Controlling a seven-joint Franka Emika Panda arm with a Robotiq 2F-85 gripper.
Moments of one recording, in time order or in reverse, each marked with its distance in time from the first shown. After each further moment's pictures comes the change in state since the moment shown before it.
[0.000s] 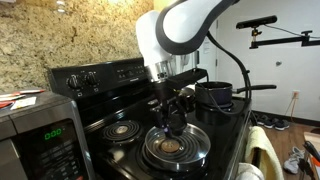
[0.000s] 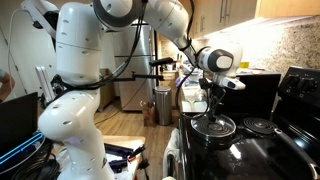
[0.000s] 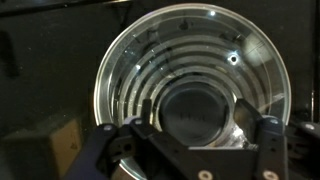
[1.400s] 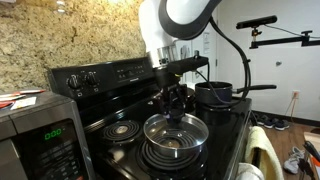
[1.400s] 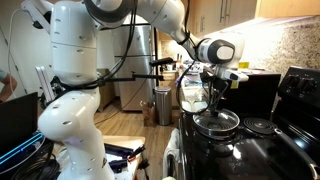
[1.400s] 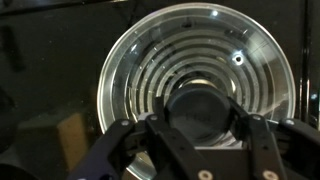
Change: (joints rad) arm -0.004 -0.068 -0.017 0.002 -0.003 -0.033 -0.019
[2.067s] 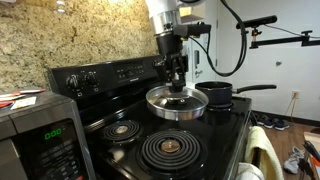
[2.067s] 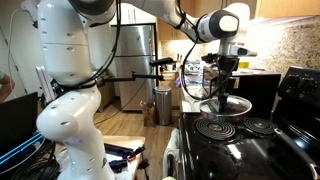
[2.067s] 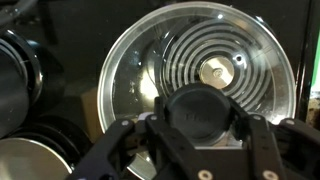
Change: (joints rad) arm -0.035 -0.113 -0.005 0.082 -0.081 -0.154 -0.070
